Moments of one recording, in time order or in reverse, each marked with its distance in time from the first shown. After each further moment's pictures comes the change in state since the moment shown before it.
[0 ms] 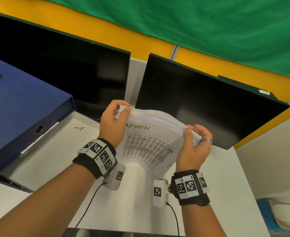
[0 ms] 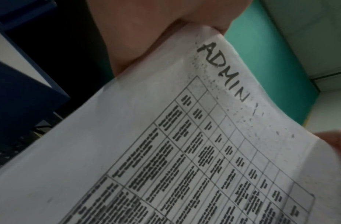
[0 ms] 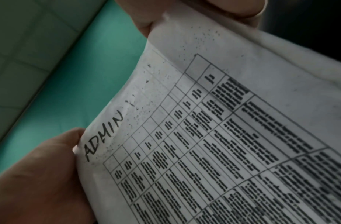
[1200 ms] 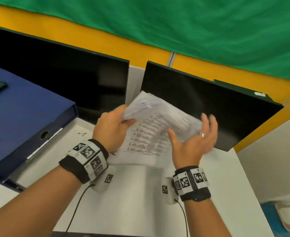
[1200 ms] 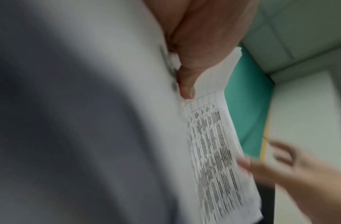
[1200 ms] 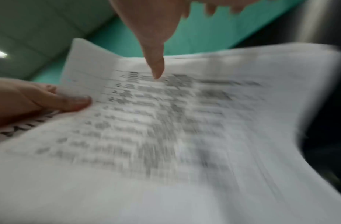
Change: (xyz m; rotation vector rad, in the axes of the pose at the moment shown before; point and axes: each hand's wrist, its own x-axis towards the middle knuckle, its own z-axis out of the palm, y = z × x) left_hand -0.002 0.035 -0.024 0.655 -0.213 0.193; right_hand 0.013 0.001 -0.003 -0.675 0.013 -0.454
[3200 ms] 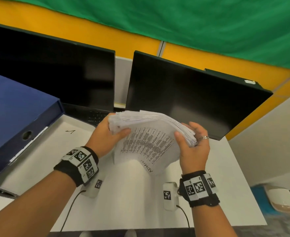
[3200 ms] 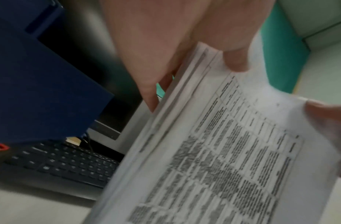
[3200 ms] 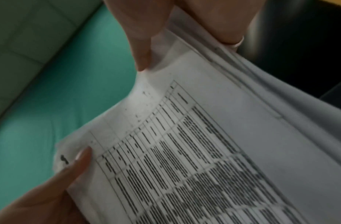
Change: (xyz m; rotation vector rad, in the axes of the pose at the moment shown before) left_hand -0.013 -0.043 0.043 -0.474 -0.227 -0.194; right_hand -0.012 0.027 -0.033 0.647 -0.201 0.378
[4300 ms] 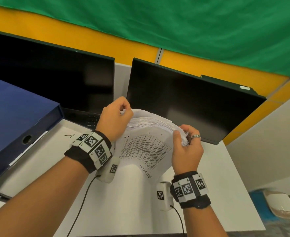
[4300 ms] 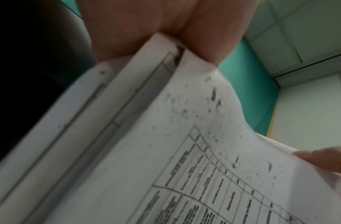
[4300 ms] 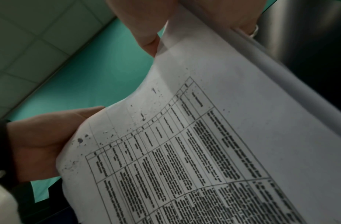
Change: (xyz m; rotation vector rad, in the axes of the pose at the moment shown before) left_hand 0.030 0.066 0.010 0.288 0.196 0.180; right_hand 0.002 -0.003 0.018 -0.195 0.076 -0.119
